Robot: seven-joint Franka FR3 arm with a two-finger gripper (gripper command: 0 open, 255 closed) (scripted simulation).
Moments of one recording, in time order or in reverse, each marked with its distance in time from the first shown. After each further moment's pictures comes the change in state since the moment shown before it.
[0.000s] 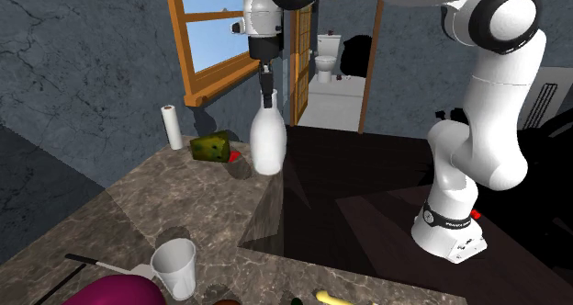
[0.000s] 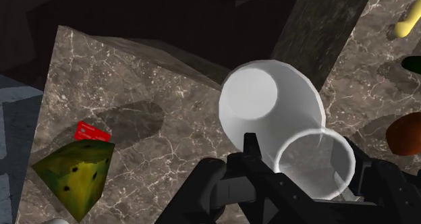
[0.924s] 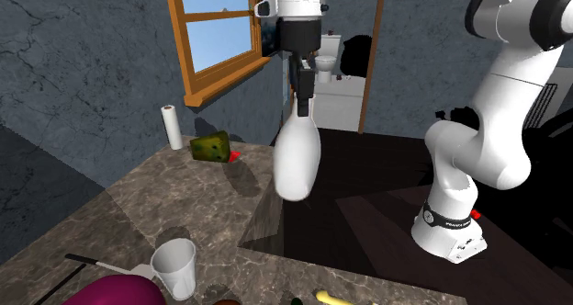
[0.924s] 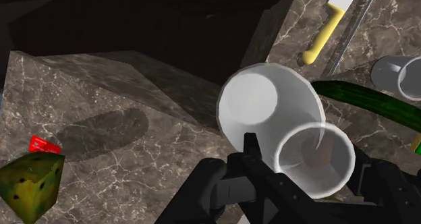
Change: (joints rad) arm 0.136 -0.238 0.199 -0.151 -0.022 -0.079 0.339
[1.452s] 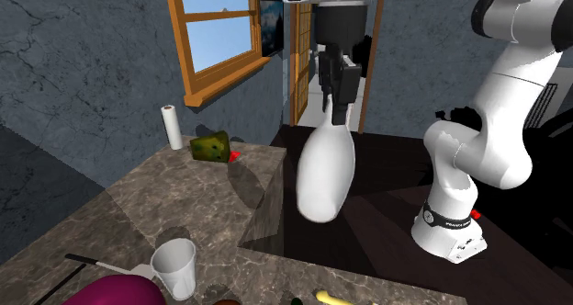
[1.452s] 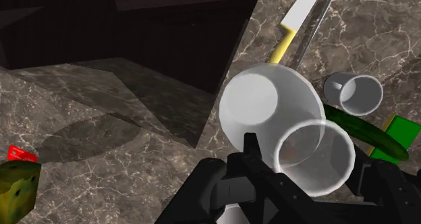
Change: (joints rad) arm 0.068 -0.064 0.127 -0.005 0.034 -0.056 0.194
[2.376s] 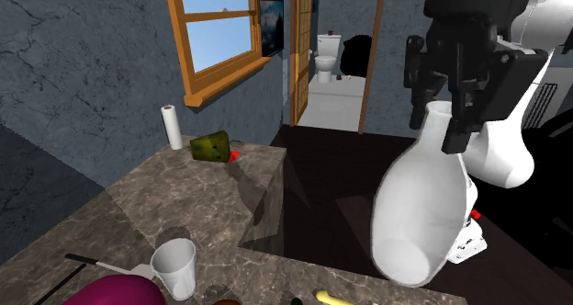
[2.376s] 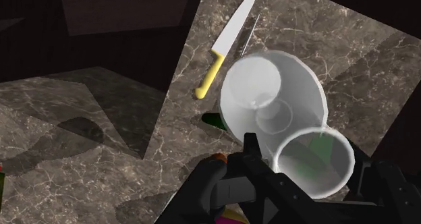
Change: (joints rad) arm 0.117 0.092 0.233 0.211 0.056 -0.104 0.358
